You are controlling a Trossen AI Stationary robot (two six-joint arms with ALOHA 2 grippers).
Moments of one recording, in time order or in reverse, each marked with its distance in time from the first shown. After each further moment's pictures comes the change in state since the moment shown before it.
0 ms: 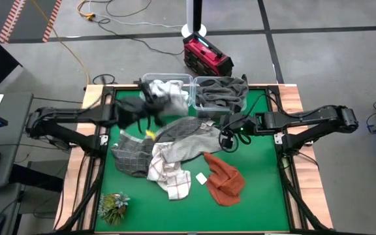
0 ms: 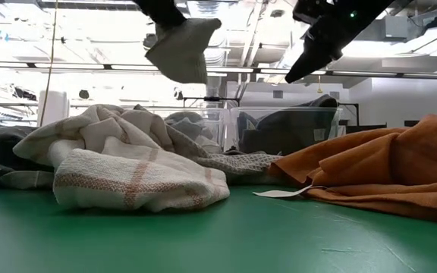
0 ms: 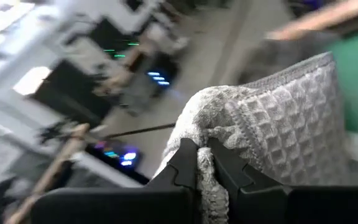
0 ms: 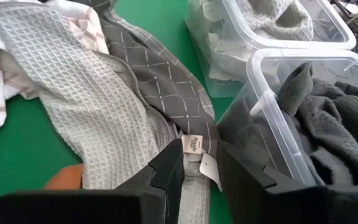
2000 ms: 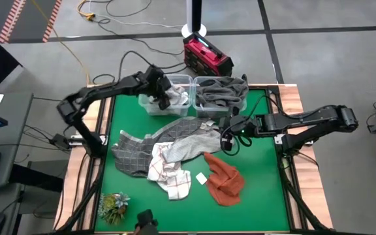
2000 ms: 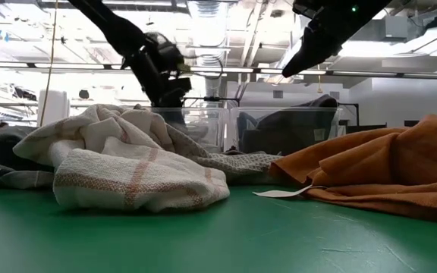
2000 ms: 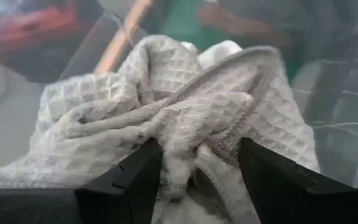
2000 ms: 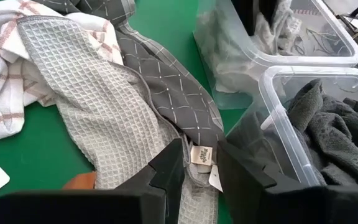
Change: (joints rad) left arm 0.579 0.505 0.118 -0.323 0.731 -0.329; right arm 0.035 0.000 -0.001 0.038 -0.001 -0.015
